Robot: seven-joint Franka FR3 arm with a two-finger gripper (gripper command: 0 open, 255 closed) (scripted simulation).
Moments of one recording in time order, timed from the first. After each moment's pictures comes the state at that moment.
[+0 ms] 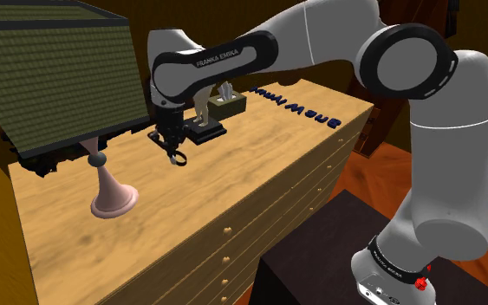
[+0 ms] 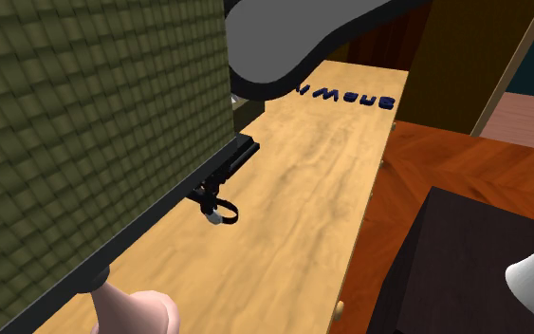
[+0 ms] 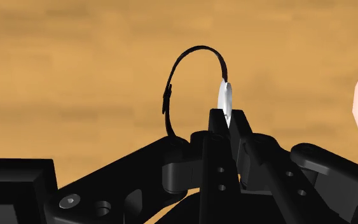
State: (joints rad) arm 0.25 0.49 0.32 -1.53 -0.05 2.03 0.44
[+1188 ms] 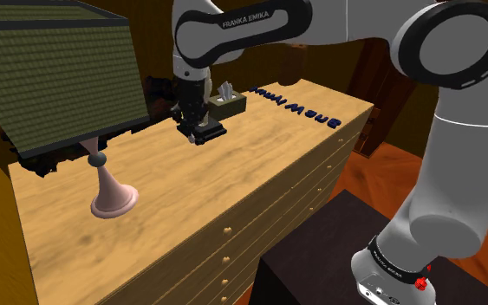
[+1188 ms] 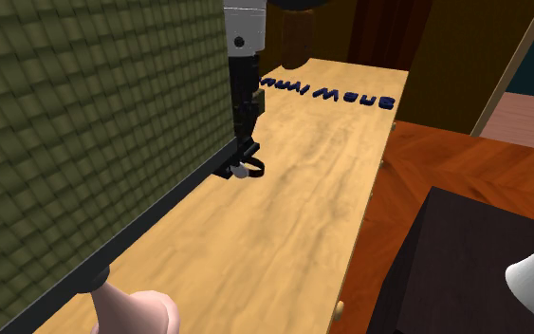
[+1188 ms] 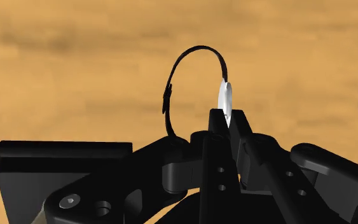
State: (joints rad) arm 0.16 0.31 0.31 -1.62 0.01 1.93 0.34
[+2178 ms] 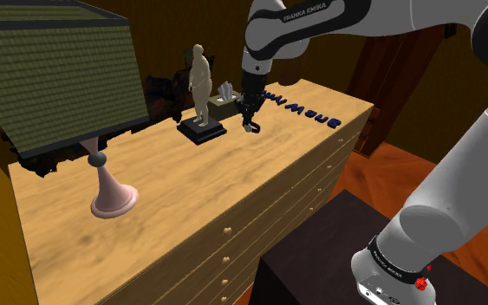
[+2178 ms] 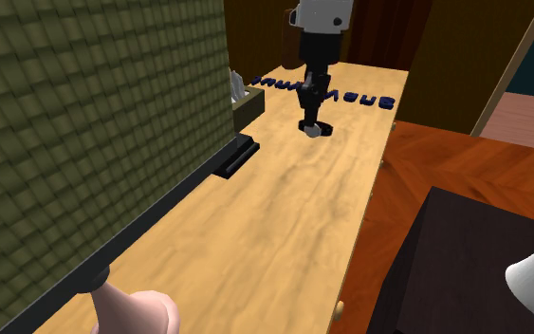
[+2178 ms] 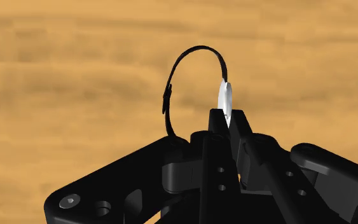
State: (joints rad) arm -0.05 -0.01 0.19 -2.01 0.12 1.98 -0.02
